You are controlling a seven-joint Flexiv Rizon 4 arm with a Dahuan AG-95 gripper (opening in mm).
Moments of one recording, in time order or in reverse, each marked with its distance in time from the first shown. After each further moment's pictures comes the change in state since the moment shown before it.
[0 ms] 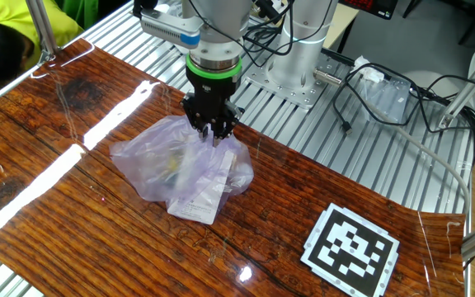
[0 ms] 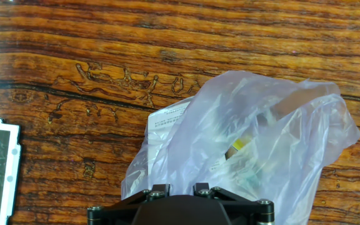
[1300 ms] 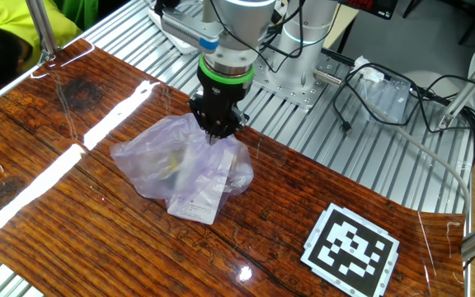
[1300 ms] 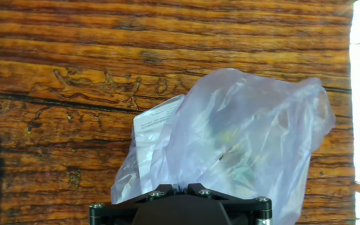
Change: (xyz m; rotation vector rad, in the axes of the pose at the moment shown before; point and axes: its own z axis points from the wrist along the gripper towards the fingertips) arm 0.004 0.001 0.003 0.102 -0.016 0.064
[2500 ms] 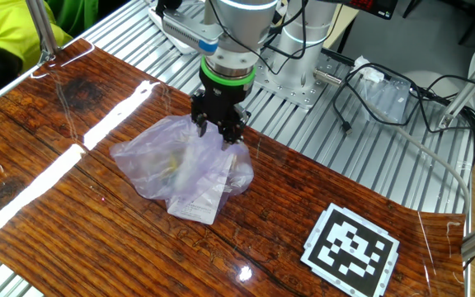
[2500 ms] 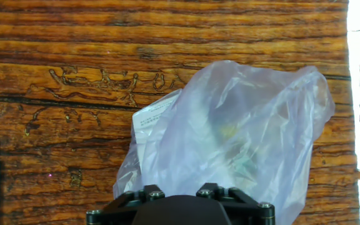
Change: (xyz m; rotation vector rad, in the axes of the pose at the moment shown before) arm 0.005 0.003 0.003 -0.001 0.015 0.047
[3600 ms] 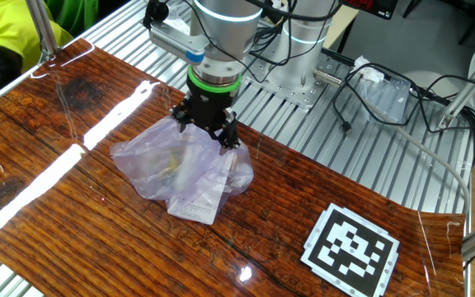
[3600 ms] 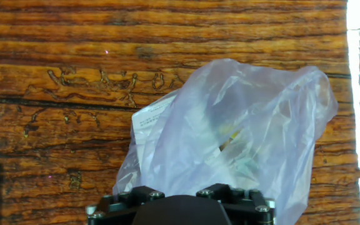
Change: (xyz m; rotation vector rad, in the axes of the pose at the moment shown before) arm -0.008 -0.026 0.024 0.017 -0.007 -0.040
